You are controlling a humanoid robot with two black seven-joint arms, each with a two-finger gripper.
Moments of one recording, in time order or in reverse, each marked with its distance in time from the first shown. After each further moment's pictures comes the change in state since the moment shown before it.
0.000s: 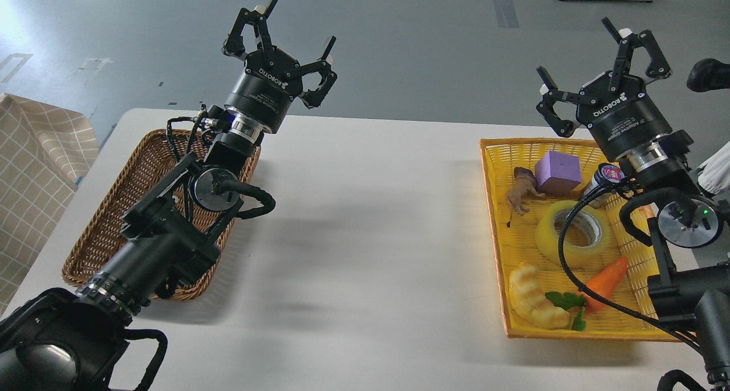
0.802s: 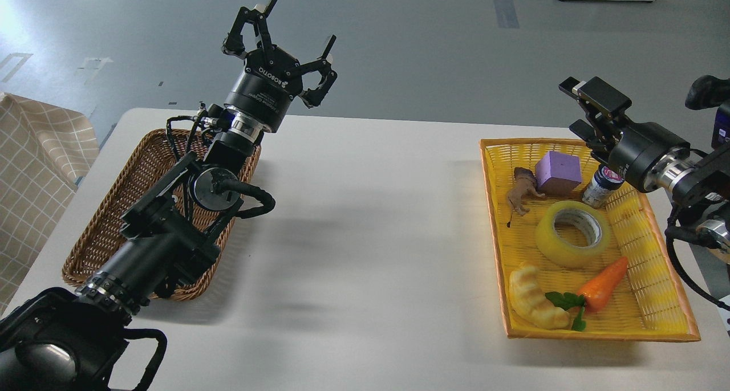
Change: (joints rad) left arm -0.003 0.003 0.002 -0.005 0.000 0.000 0.000; right arm -0.104 -0.260 -0.123 0.285 -0.924 0.000 -0.051
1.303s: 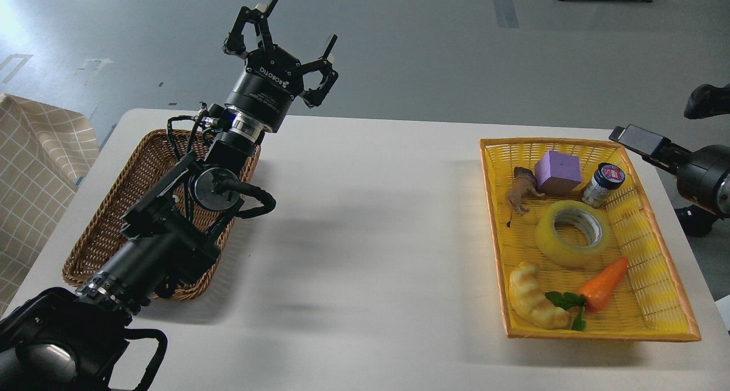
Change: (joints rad) left arm 0.002 -0.001 0.000 0.000 0.000 0.000 0.000; right arm -0.040 -0.405 -0.159 0.076 -0.008 -0.001 -0.116
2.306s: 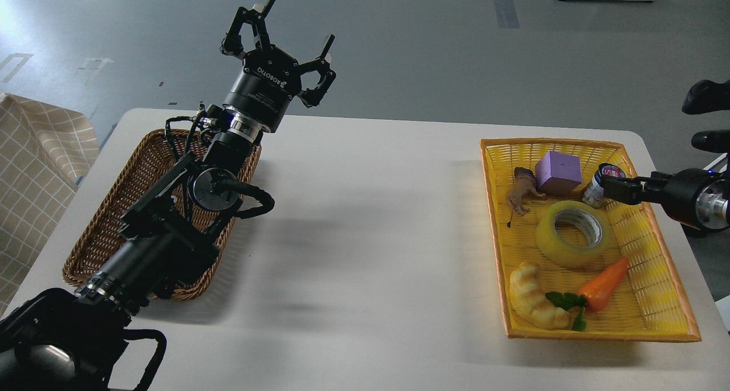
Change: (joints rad) left arm 0.003 0.002 -0.003 0.000 -0.003 0.000 -0.002; right arm 0.225 -0.035 -0.438 -0.199 -0.383 0.000 0.240
